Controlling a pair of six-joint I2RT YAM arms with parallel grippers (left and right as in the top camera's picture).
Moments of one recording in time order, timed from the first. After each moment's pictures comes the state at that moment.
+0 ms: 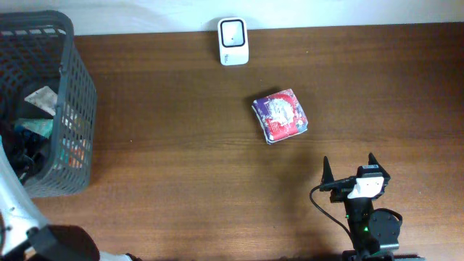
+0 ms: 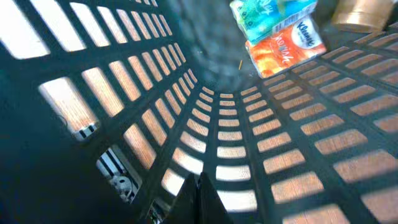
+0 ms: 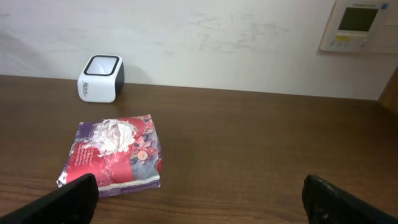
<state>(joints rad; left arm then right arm) 0.59 1.68 1.82 -1.67 -0.12 -0.54 0.03 0.01 0.01 -0.08 0.02 -0.05</state>
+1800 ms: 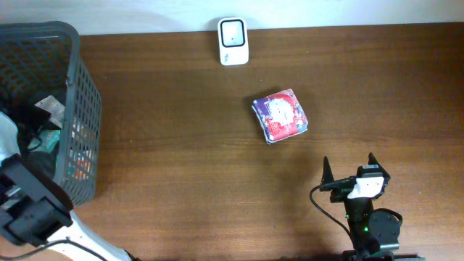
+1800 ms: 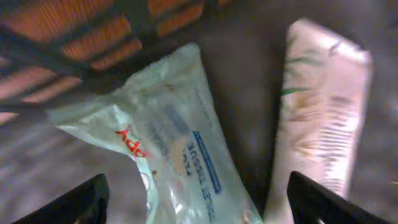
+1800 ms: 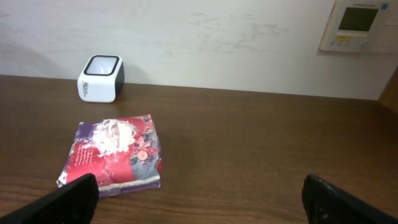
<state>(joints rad) 0.65 2.09 1.68 -0.78 -0.04 -0.46 0.03 0.01 0.01 -0.08 0.02 -0.05</state>
